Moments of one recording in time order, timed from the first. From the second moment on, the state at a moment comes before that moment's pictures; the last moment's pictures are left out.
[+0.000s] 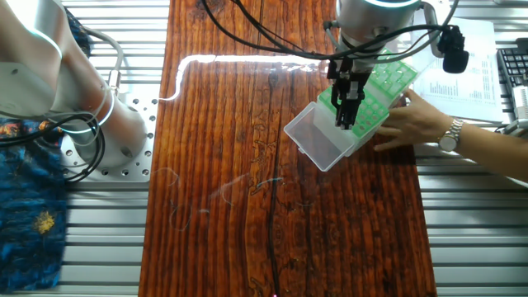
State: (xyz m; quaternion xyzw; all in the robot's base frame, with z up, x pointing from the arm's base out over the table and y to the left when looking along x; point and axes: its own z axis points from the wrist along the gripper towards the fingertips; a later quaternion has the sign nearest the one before) arm 0.500 0.000 0.170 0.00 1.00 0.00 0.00
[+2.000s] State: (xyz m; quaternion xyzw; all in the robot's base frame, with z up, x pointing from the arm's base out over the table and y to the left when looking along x) arm 0.499 0.000 0.170 -0.06 1.00 0.02 0.03
